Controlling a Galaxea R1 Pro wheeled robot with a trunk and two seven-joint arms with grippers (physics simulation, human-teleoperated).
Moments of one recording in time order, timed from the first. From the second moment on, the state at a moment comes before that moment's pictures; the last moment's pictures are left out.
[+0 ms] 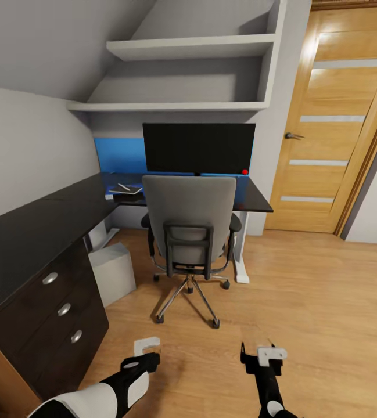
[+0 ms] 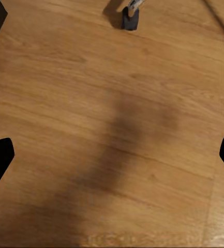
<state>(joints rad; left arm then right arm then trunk) -0.69 -0.17 -0.48 -0.03 0.62 -0.08 0.27 -0.48 -0.01 0.69 -0.26 -0.45 -0.58 -0.43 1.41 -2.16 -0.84</state>
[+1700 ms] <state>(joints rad) -0.29 -0.02 -0.49 -0.02 0.62 -0.36 0.26 -0.41 0.05 0.69 0.02 -0.45 -0.57 -0.44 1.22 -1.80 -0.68</state>
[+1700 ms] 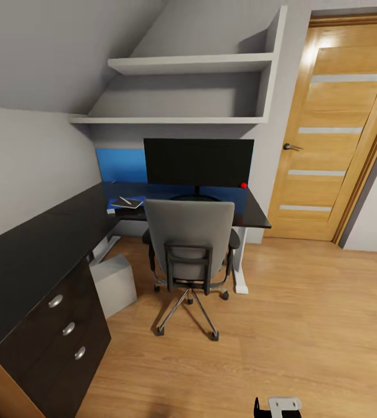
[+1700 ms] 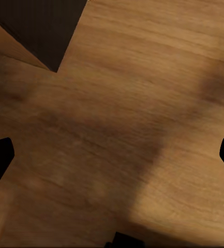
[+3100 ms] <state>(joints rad) -0.05 0.05 -0.49 -0.02 0.62 -0.54 0.03 -0.41 0.05 0.69 0.02 -0.45 -0.57 -0.44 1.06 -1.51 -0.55</state>
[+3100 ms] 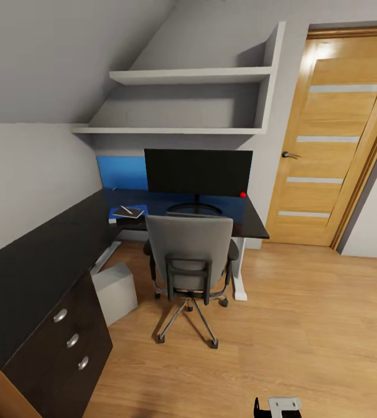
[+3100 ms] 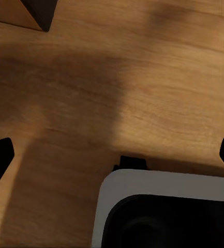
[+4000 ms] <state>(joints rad) -0.04 0.05 -0.49 -0.02 0.62 -0.54 0.01 -0.41 0.05 0.69 0.02 -0.45 -0.57 -0.44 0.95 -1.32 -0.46</state>
